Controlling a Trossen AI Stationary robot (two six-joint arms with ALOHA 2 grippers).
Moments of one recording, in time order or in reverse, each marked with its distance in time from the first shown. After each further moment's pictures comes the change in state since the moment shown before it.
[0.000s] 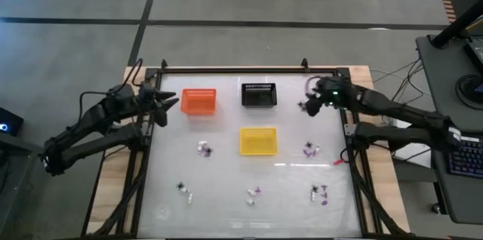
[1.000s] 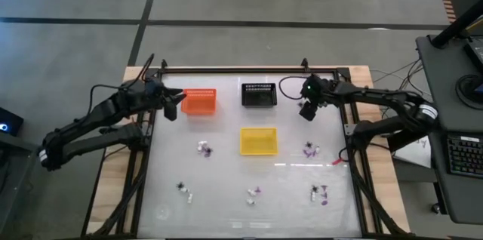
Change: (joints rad) left arm 0.000 0.169 -0.001 0.132 -0.035 -0.097; right arm -0.191 0.433 0.000 0.014 -0.043 -0.327
